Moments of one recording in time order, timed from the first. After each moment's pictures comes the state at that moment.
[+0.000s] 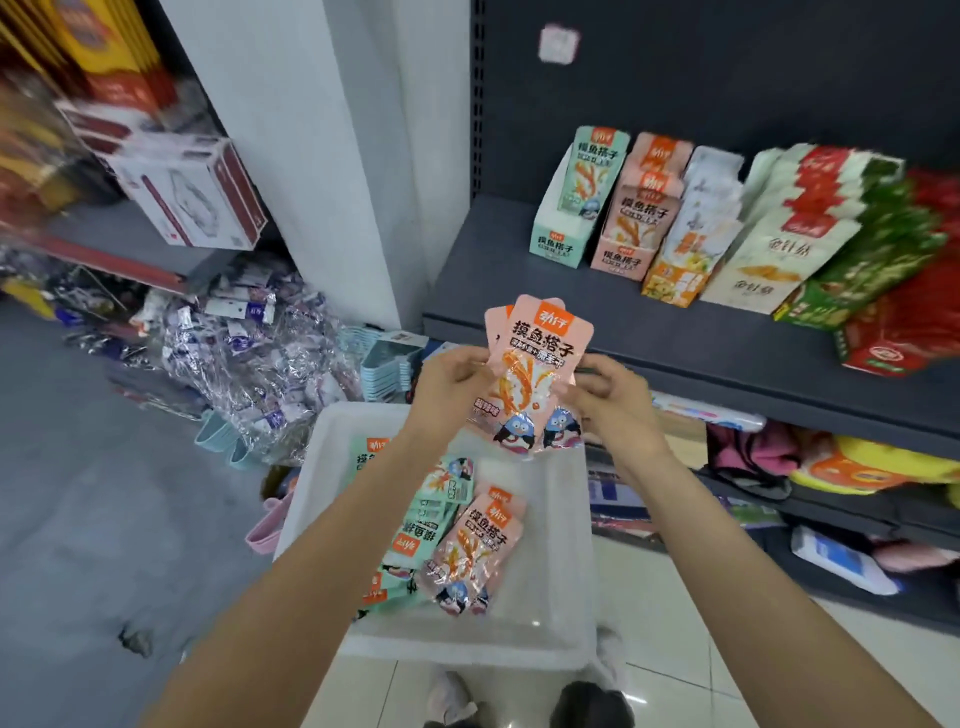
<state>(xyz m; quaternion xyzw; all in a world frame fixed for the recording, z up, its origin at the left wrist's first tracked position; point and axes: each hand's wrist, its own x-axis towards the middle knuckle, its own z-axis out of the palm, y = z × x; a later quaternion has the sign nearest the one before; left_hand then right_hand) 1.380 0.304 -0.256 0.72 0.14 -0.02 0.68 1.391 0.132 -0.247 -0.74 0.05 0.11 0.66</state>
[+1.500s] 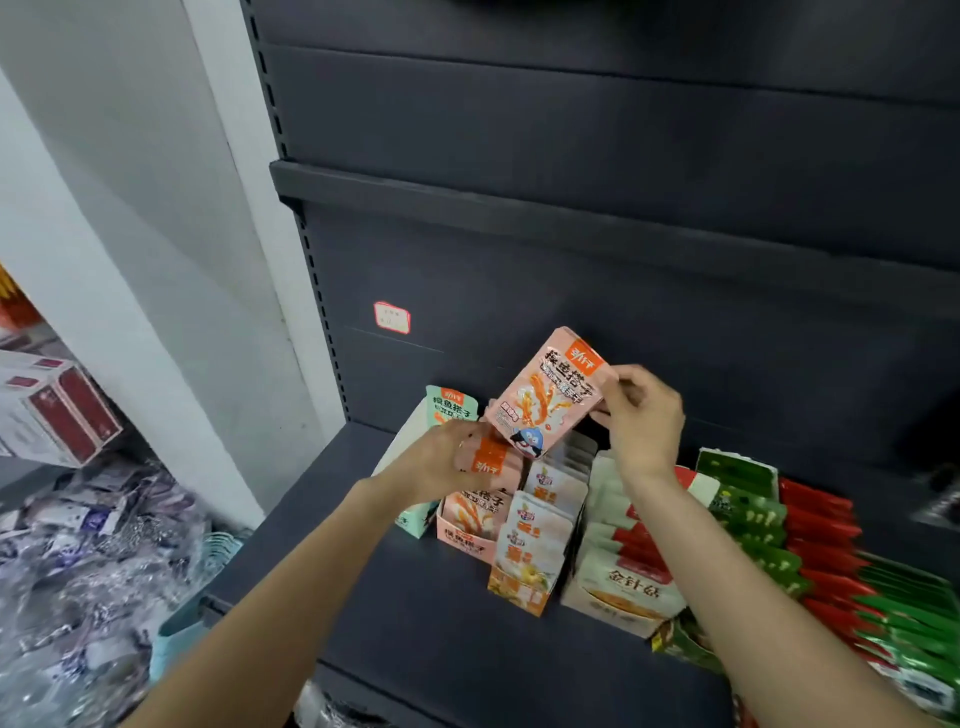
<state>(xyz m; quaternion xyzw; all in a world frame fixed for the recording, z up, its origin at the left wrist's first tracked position) 1.708 0.163 -0.190 0.94 -0.04 -0.08 0.33 1.748 -0.041 -0.145 -0.77 0.00 -0.16 0.62</state>
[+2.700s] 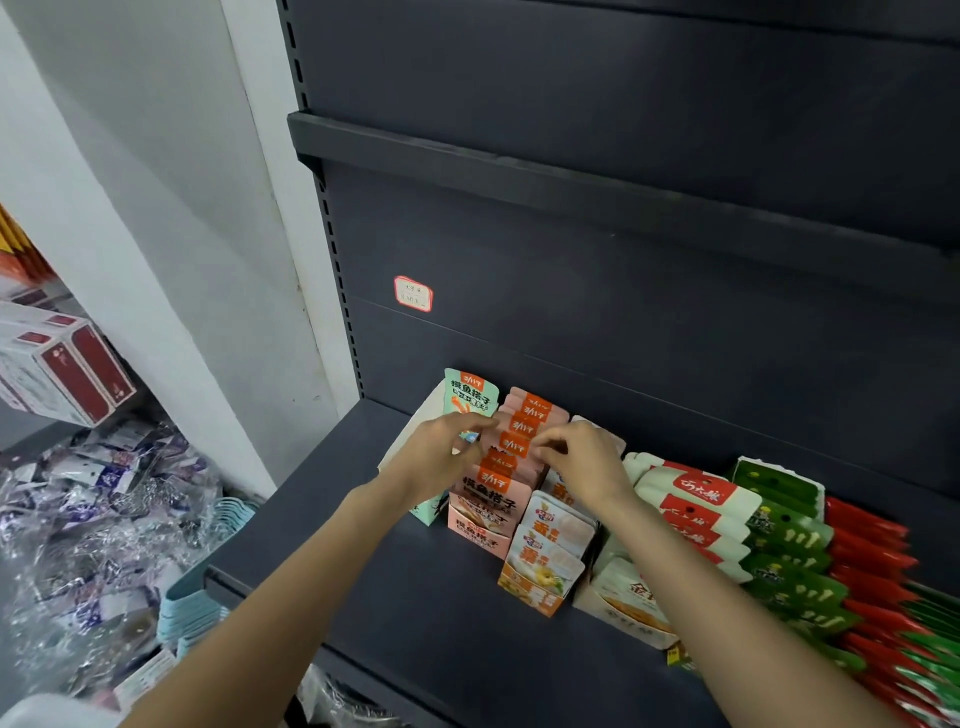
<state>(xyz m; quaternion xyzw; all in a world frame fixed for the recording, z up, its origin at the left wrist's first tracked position) 1.706 0.176 -0.207 0.91 0.02 -0.03 0.40 1.754 -0.006 -0.197 -0.94 -0.19 0.06 0.28</state>
